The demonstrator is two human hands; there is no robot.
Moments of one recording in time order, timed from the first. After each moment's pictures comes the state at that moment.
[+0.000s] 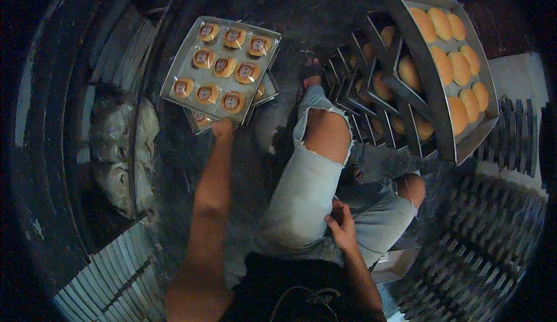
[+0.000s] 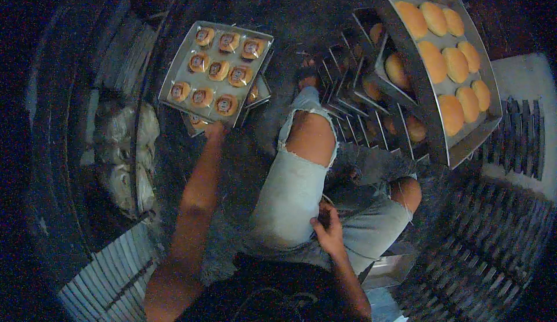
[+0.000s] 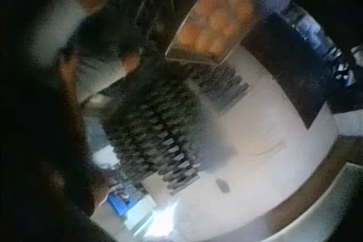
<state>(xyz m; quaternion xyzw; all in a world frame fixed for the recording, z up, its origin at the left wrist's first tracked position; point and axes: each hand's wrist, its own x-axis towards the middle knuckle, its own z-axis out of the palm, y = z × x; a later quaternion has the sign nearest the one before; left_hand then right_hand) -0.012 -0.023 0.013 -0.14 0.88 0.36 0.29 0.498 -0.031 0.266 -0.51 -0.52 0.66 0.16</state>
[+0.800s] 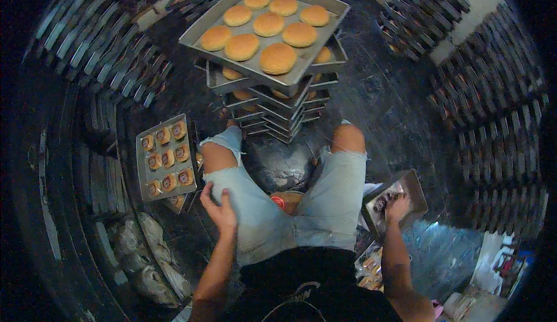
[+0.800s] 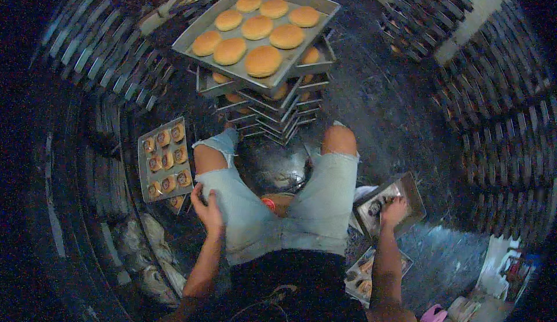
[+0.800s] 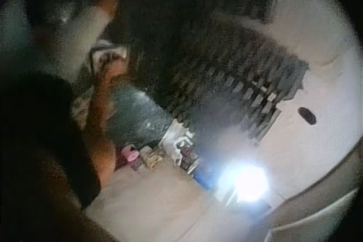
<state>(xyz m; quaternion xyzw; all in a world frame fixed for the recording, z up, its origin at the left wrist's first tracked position) 0.293 -0.047 0.323 0.39 0.78 0.48 0.16 0.890 -0.094 0.158 -0.85 -0.52 -0.03 0.05</state>
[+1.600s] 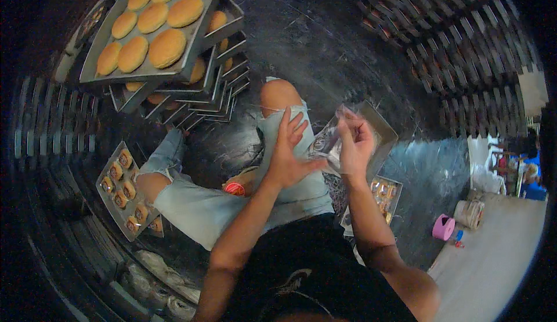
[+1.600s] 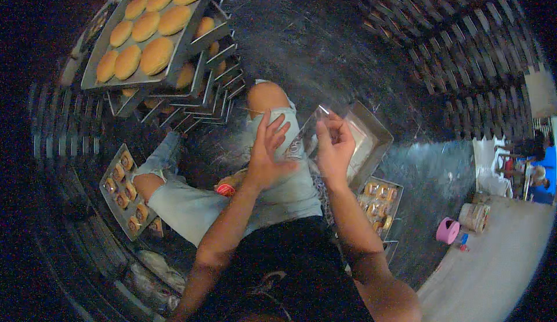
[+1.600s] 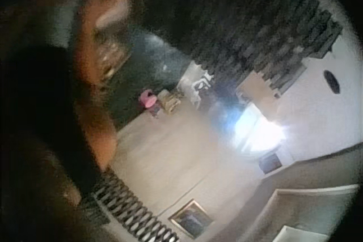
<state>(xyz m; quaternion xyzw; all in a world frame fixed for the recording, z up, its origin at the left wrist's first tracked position) 0.554 0.028 0.348 0.52 0.27 0.40 0.71 0.719 -0.023 0.375 -0.64 -0.31 0.26 0.65</state>
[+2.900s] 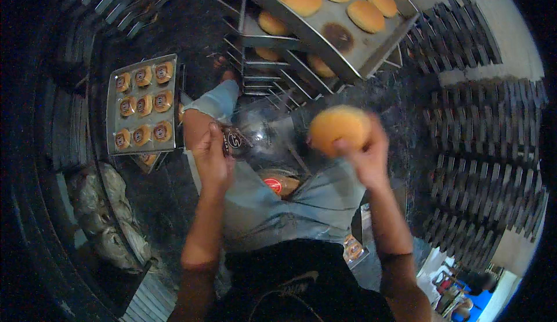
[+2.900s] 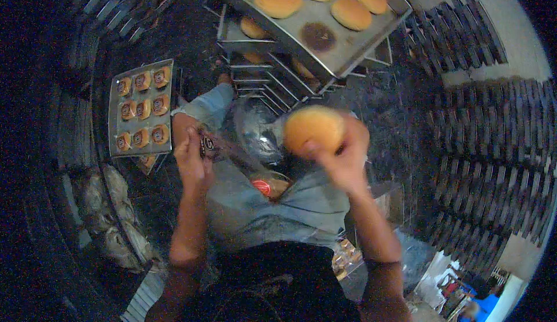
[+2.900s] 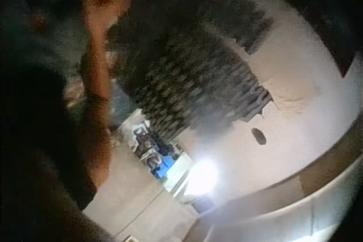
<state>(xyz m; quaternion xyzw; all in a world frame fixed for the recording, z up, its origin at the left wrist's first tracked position) 0.254 0.042 0.332 0.15 0.51 0.67 0.52 0.563 0.133 0.422 -0.49 -0.65 0.43 0.39</state>
